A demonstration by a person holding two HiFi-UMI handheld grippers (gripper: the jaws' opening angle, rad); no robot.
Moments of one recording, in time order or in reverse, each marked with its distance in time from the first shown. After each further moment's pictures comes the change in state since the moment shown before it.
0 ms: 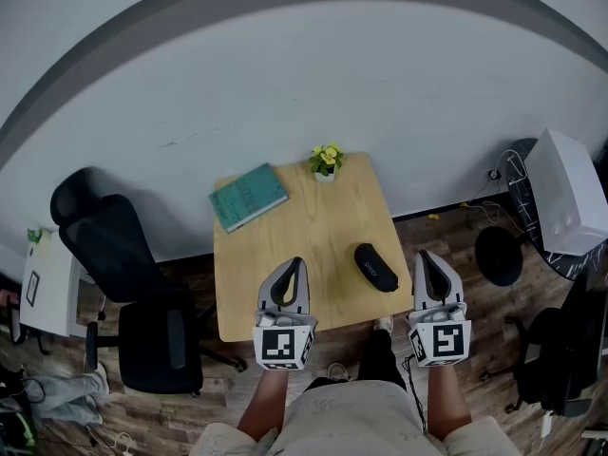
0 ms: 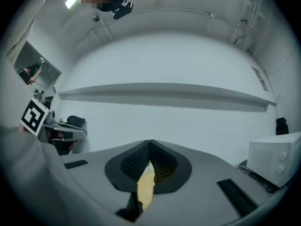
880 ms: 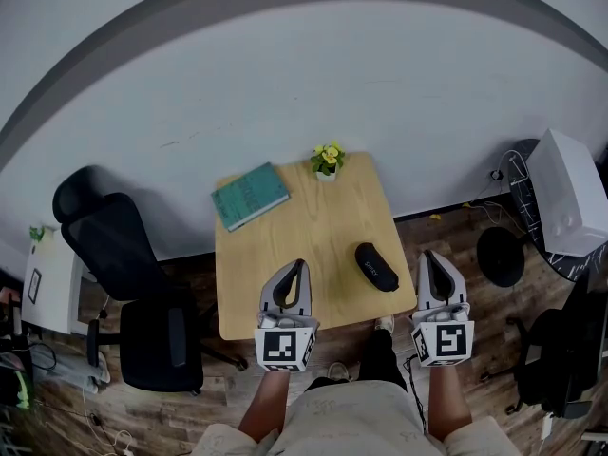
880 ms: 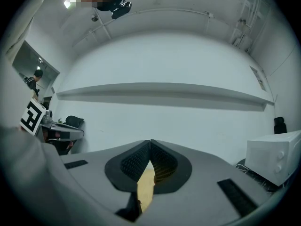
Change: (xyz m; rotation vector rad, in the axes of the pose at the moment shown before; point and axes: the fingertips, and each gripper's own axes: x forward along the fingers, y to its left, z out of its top) left arm -0.004 -0.005 -0.003 -0.011 0.011 -0.003; right arm -0.003 -0.008 -0.003 0.011 0.009 -0.019
